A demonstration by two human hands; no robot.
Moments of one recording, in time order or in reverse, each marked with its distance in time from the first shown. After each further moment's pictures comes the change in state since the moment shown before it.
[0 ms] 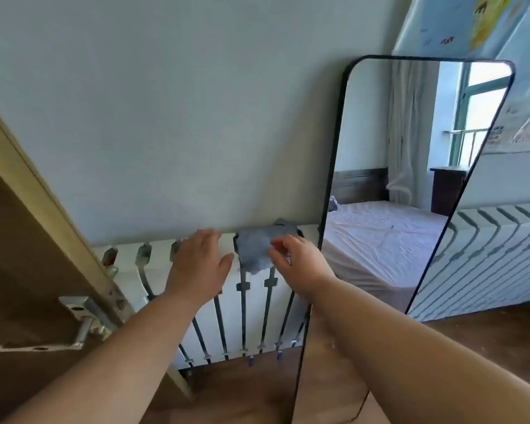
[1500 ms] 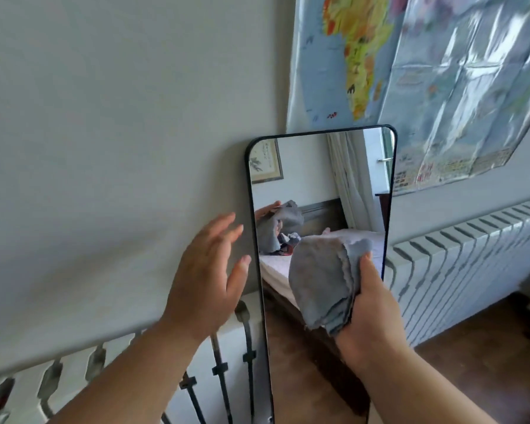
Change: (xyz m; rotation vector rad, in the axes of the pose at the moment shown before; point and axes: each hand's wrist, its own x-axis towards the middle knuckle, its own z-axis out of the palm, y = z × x) left_hand 0.077 0.175 -0.064 -0.314 0.363 0.560; right_hand -0.054 0.008 -0.182 1.509 0.651 0.470
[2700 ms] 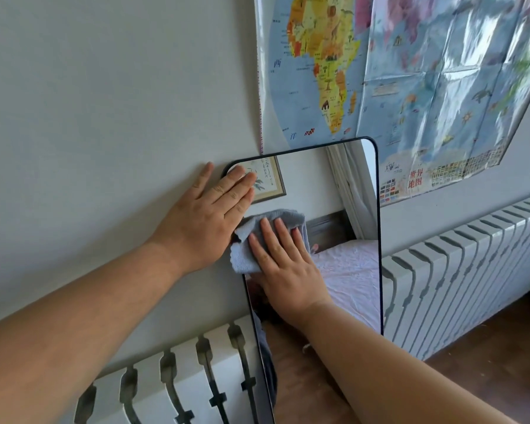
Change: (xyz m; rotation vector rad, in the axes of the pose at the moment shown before) left_hand 0.137 -0.024 -0.005 0.797 -0.027 0.694; right_hand 0.122 0.049 0.041 -1.647 -0.345 -1.463
